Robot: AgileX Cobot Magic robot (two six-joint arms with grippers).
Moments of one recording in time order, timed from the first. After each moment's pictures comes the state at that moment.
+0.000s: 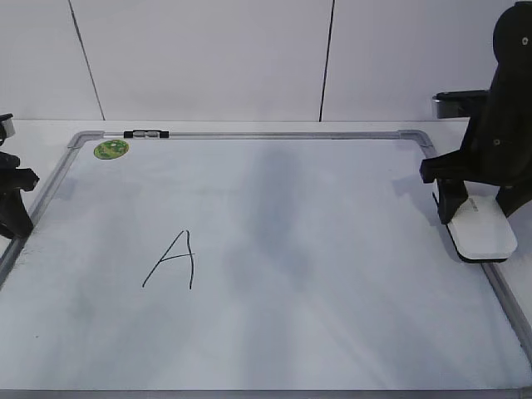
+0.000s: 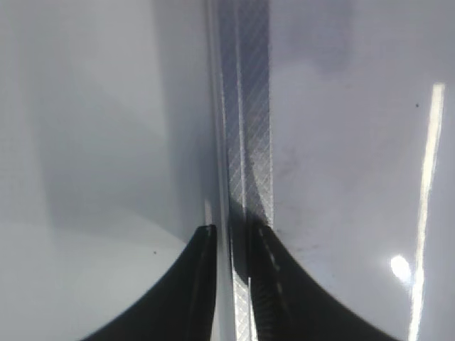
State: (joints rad) left arm 0.11 2.02 -1.33 -0.32 0.93 0.32; right arm 0.16 1.89 -1.39 -0.11 1.06 0.20
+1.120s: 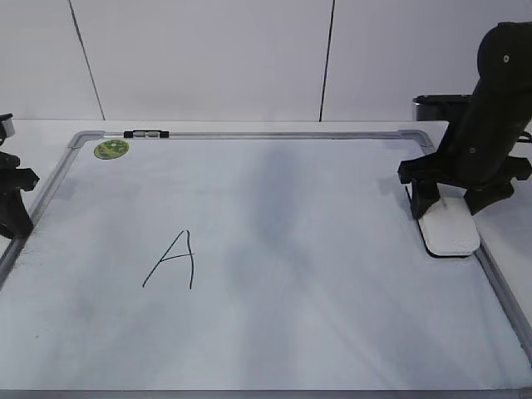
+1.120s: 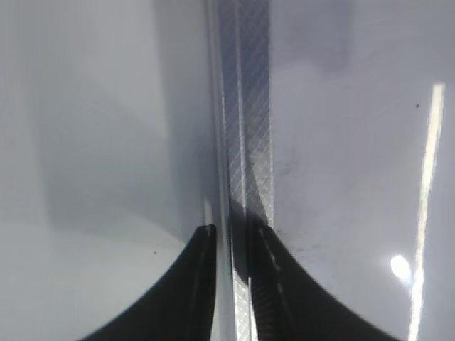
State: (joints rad) left arm 0.11 2.02 -1.33 -0.32 0.93 0.32; right arm 0.16 1.94 -1.39 -0.03 0.91 0.13
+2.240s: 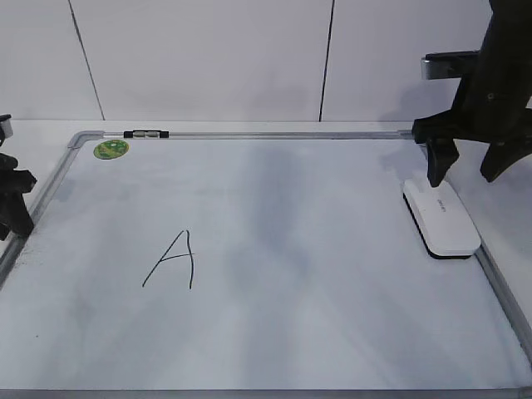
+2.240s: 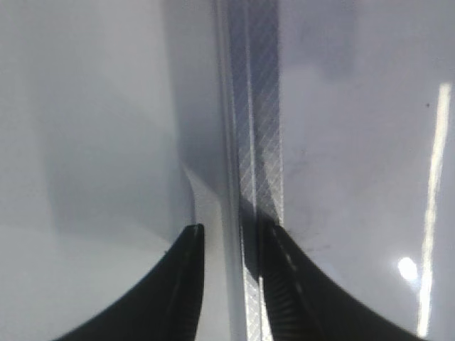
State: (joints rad) left arm 0.11 2.02 -1.33 -0.30 0.93 0.32; right arm 0.16 1.94 -1.61 -0.07 1.21 0.11
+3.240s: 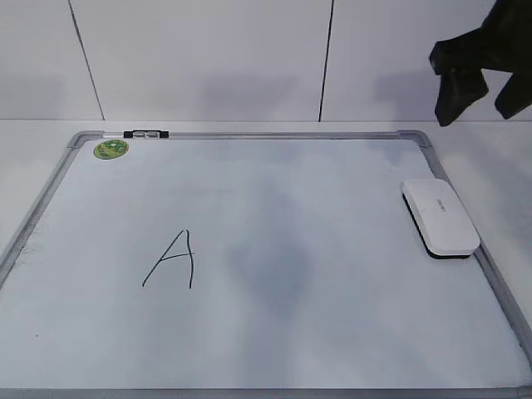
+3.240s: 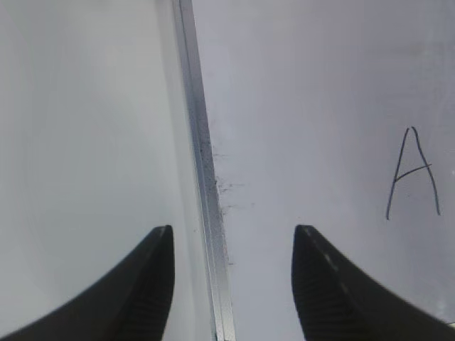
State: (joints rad) left arm 0.10 1.44 -1.39 -0.26 1.22 0.24; right arm 0.25 1.65 -1.57 -0.05 1.23 0.08
